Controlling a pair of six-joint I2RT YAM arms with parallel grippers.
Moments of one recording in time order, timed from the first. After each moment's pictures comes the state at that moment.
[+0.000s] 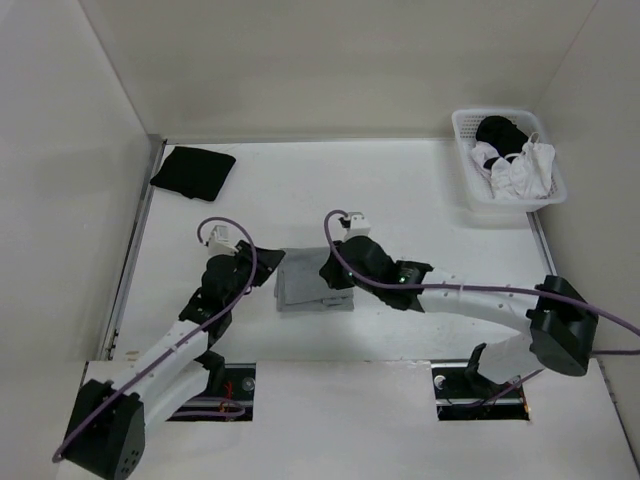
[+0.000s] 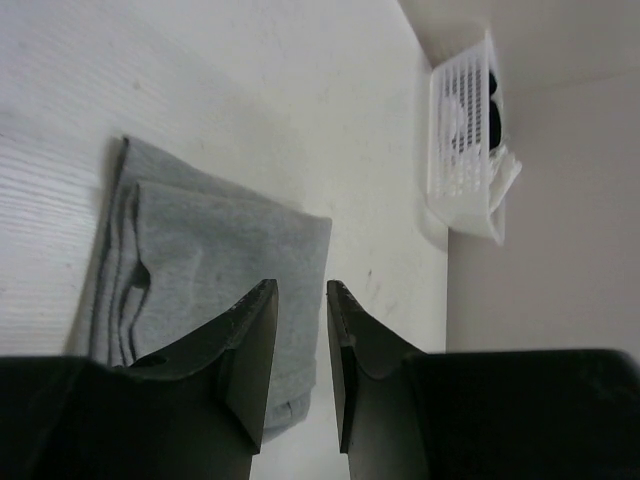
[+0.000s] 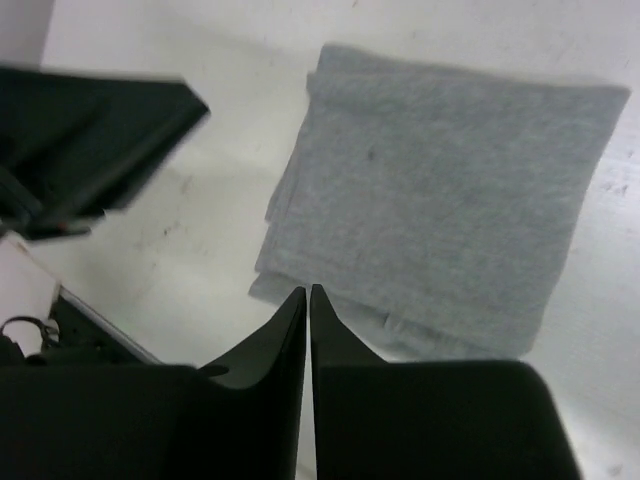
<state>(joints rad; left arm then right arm) -0.38 0.80 0.23 0.29 0.01 -1.10 1.06 1.43 0.94 -0.09 0.27 0.74</state>
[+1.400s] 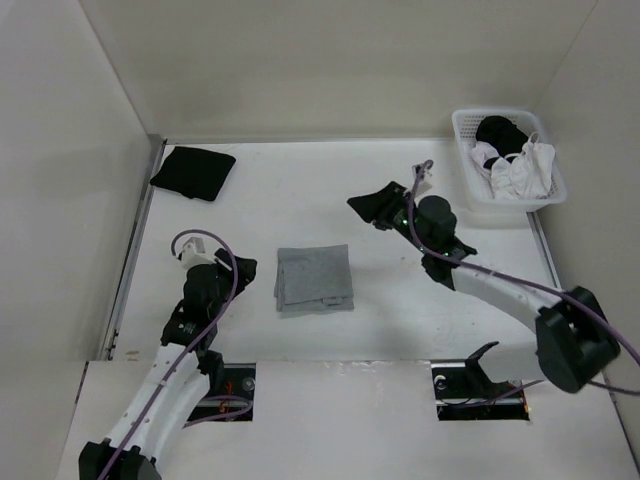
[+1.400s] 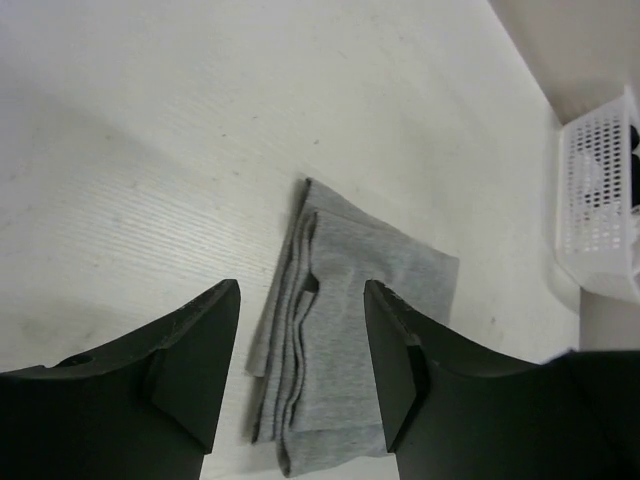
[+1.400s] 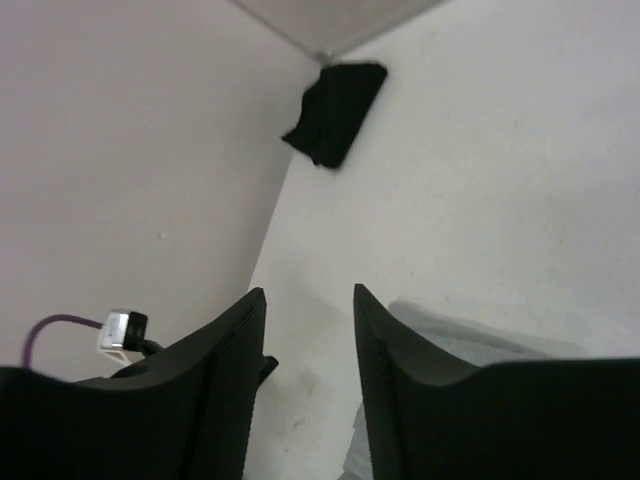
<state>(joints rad) -0.25 0.53 0.23 -0.10 -0.11 -0.89 0.58 1.42 0.79 0.54 -0.12 0.92</state>
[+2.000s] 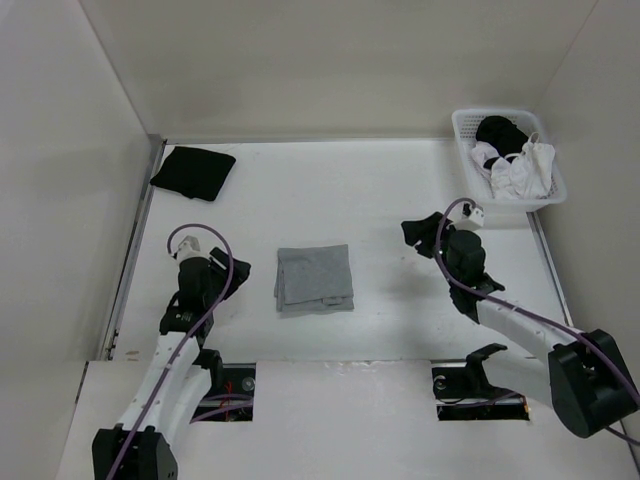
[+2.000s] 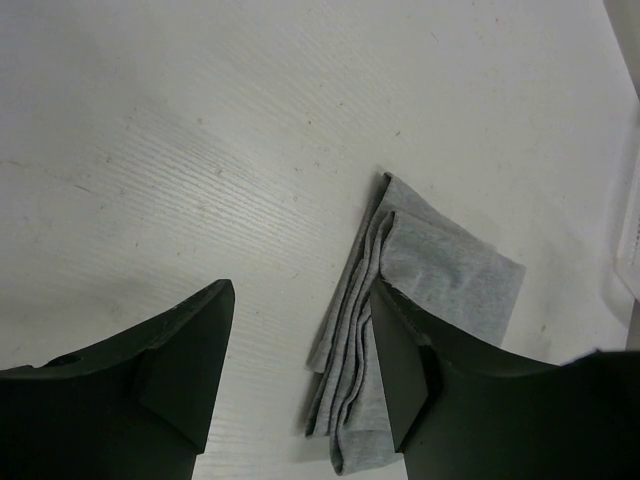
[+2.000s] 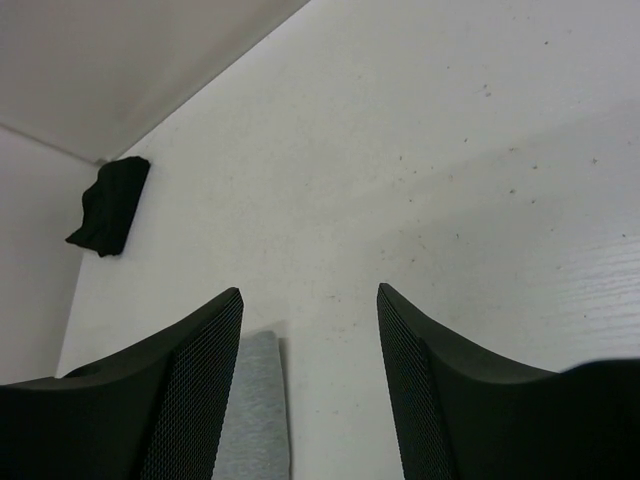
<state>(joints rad) -0.07 0.65 0.26 -0.16 0.03 -0.82 0.38 1.08 0.39 0.49 0.16 0.76</state>
